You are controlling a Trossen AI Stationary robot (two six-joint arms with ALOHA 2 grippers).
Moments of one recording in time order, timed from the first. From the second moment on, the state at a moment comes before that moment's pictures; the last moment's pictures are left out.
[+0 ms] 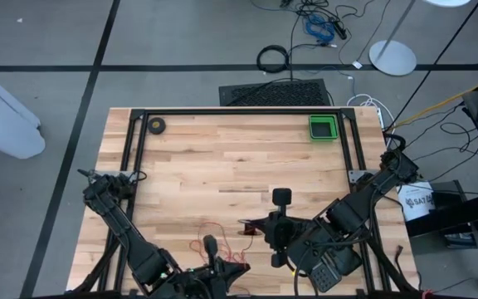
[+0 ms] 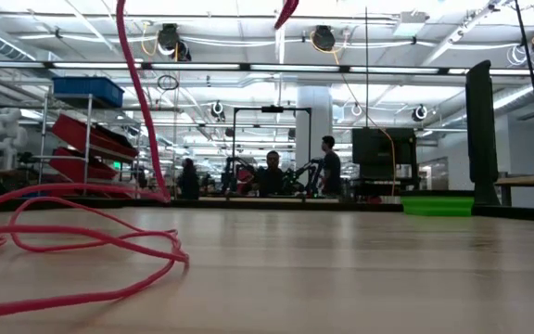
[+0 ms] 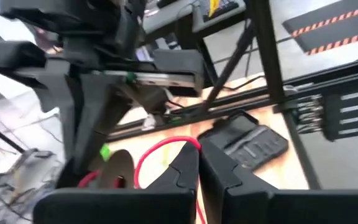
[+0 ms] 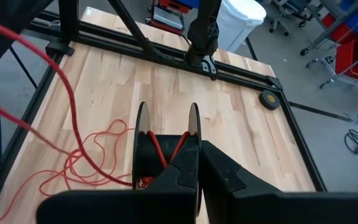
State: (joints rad) left arm -0.81 1.98 1.97 -0.43 -1.01 0.01; right arm 0.64 1.73 1.83 -0.83 0.75 0.18
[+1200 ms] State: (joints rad) left arm -0.86 1.95 1.97 -0.88 -0.97 -0.45; right arm 0.71 1.66 1.83 -0.94 0.82 0.28
